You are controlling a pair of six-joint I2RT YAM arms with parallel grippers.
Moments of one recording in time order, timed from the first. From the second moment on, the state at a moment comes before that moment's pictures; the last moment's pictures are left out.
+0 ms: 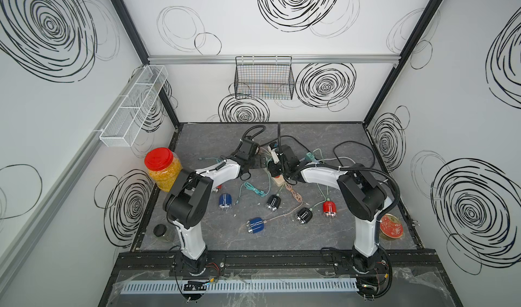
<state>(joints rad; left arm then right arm) -0.45 1.83 1.15 -0.15 -0.10 -0.42 0.71 1.97 1.24 0.00 -0.01 0.22</state>
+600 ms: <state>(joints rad) -0.45 1.83 1.14 -0.13 -0.11 -0.43 0.71 1.97 1.25 -0.02 0.01 0.21</state>
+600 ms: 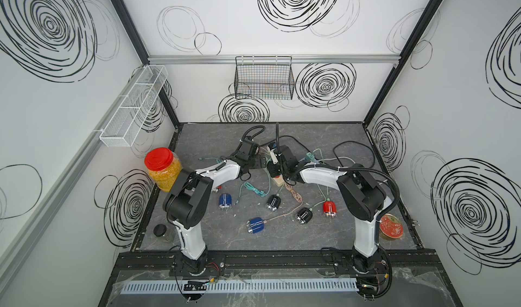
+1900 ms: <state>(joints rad) -0.48 1.70 1.12 -0.27 -0.04 -0.46 0.81 1.78 1.14 -0.04 0.13 0.24</state>
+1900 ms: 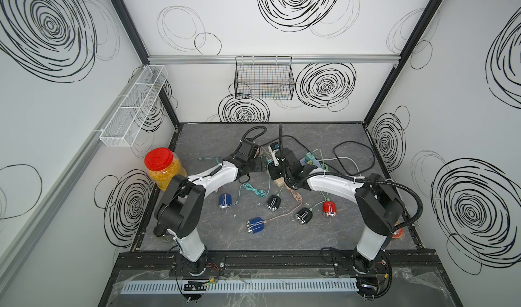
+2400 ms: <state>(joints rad) -0.33 1.38 0.95 -0.33 -0.08 -0.45 0.90 1.83 1.16 -0.04 0.03 0.30</state>
